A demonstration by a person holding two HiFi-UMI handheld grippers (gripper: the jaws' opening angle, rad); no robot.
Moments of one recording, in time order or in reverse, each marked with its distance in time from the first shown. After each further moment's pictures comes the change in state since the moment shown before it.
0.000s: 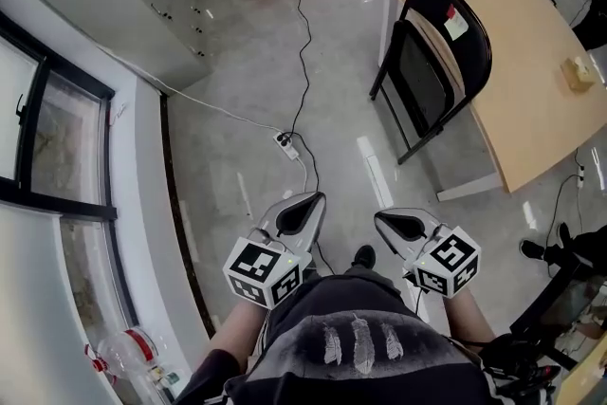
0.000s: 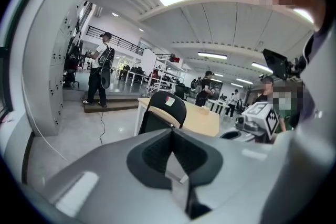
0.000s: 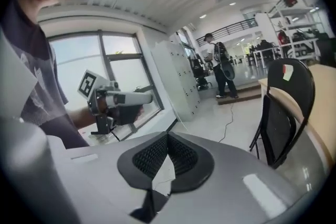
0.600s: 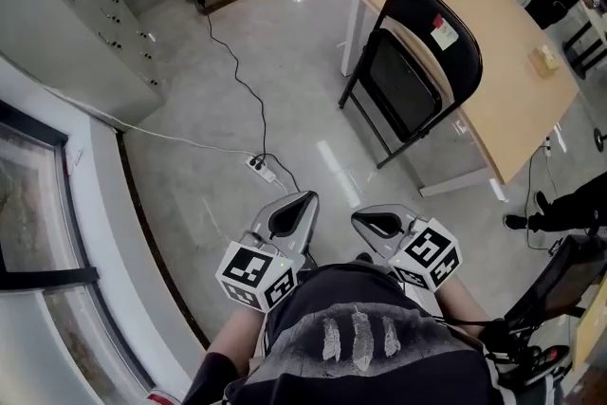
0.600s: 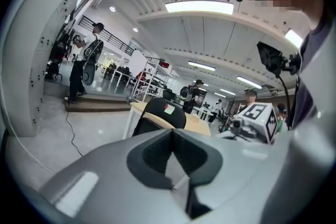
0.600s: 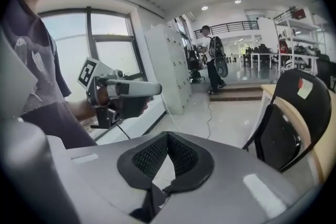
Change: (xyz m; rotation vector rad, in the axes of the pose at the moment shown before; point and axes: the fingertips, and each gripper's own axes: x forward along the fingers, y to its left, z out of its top) left arm 0.015 0.127 0.030 -0.037 -0.058 -0.209; right arm 0.139 0.002 0.046 -0.055 0.141 -0.148
